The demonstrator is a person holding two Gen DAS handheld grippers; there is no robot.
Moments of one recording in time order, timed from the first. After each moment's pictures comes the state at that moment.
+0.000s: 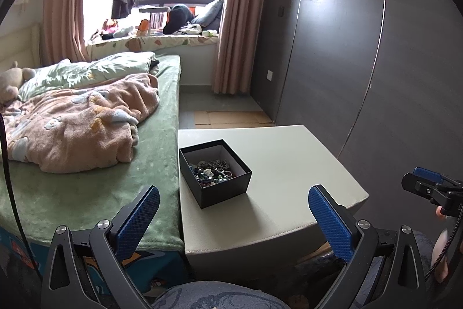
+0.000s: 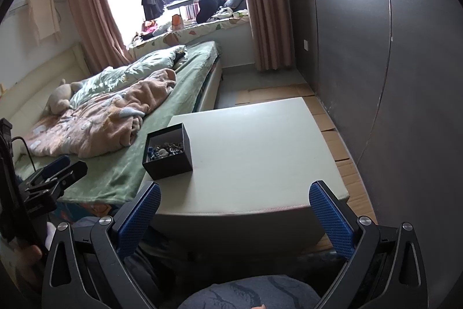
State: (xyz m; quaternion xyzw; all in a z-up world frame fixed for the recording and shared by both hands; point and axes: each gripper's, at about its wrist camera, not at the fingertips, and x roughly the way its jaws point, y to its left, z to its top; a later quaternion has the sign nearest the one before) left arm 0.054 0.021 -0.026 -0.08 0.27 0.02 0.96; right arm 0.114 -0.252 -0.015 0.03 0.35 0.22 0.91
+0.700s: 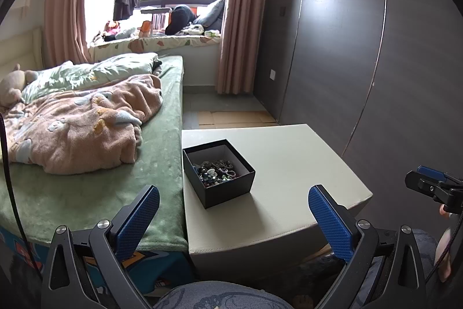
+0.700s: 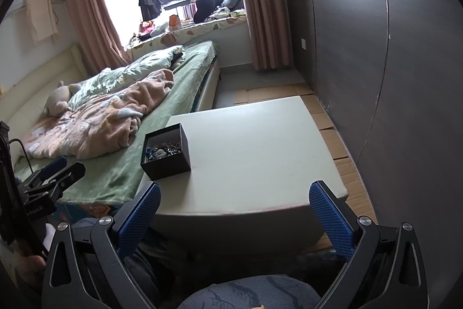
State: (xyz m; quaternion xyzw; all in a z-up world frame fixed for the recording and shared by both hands) left arm 0.052 0.019 -0.025 -0.07 0.28 0.03 0.96; right arm 0.115 -0.254 -0.015 0.03 0.35 0.22 0.91
